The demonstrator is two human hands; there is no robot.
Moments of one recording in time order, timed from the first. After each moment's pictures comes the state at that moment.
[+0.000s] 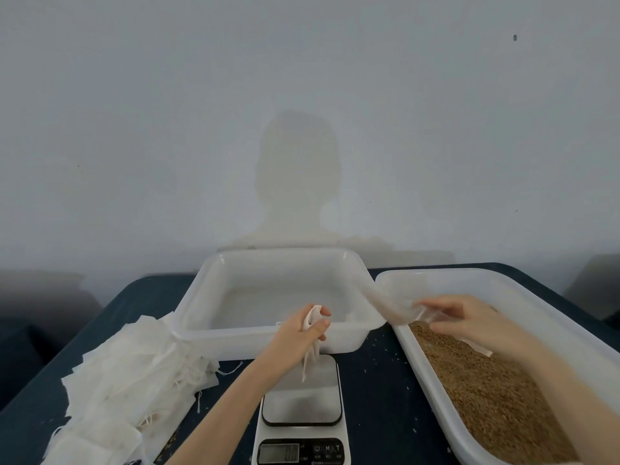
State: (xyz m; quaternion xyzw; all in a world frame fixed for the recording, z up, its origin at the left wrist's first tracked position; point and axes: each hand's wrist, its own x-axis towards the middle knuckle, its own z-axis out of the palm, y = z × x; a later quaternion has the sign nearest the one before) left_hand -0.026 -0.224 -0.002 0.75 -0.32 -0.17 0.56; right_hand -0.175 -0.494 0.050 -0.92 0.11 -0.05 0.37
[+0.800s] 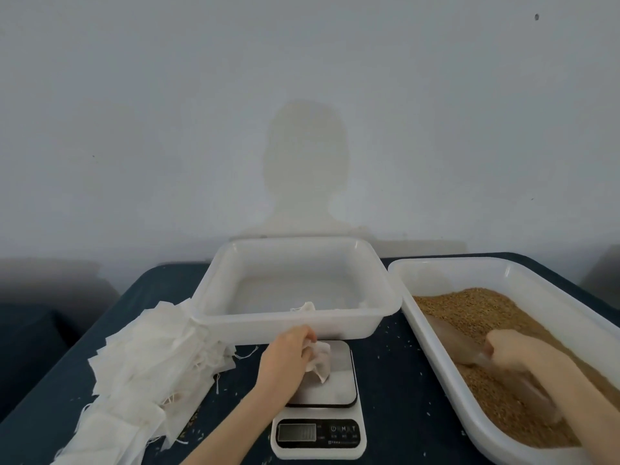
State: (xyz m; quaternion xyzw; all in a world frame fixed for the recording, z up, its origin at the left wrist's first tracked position) left_hand -0.028 -0.194 -0.057 0.90 -0.29 0.03 0.32; right_hand -0.180 -0.518 0.003 -0.92 0.32 0.23 0.00
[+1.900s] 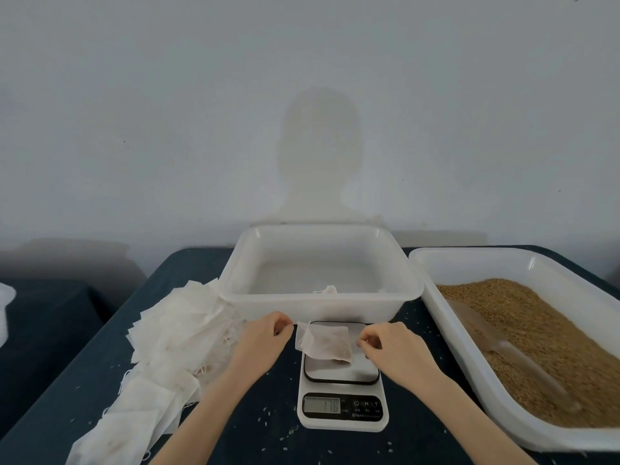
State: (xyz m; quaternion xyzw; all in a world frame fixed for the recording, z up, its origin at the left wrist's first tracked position) left_hand -0.009 -0.119 -0.052 0.91 -0.21 -0.01 0.36; right_hand -0.130 -0.329 -0.028 -0.97 0.12 -0.06 0.18
